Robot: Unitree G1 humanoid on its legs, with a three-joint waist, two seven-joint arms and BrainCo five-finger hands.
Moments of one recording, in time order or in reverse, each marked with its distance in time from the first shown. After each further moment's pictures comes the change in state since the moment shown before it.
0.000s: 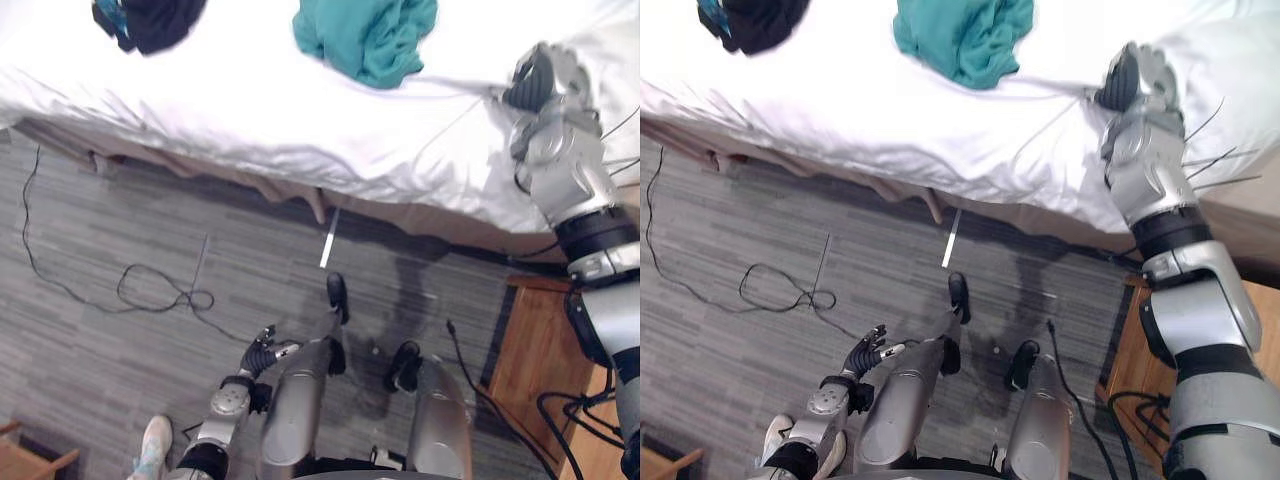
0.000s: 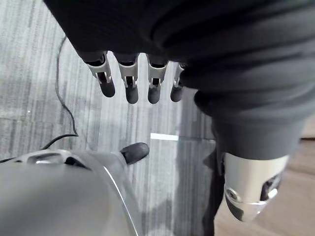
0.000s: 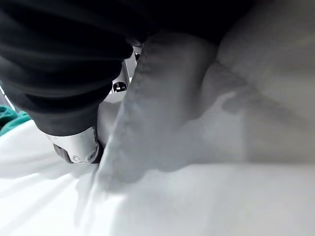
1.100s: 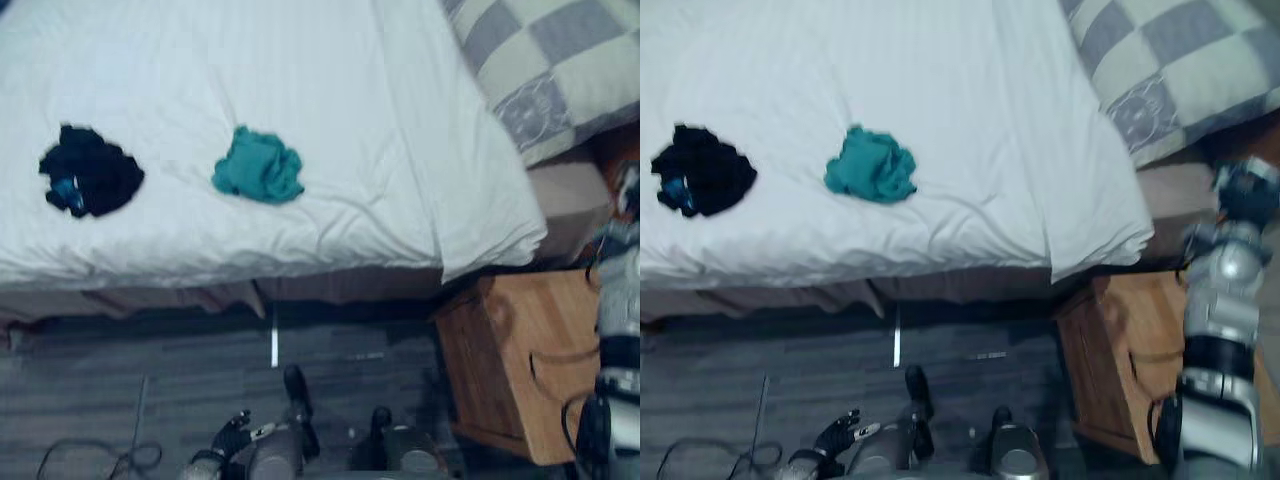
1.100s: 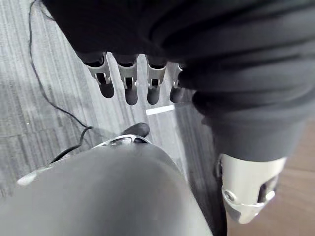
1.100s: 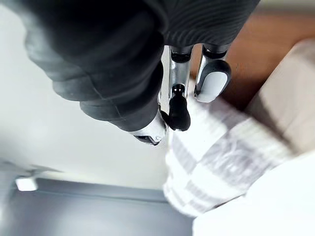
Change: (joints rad) left arm 0.145 0.012 0.104 0.101 0.093 0.095 -0.055; right arm 0.343 0.016 -0.659 -0.149 0.852 -0.378 -0.022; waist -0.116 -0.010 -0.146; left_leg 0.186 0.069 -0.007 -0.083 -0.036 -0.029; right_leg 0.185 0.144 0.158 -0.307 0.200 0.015
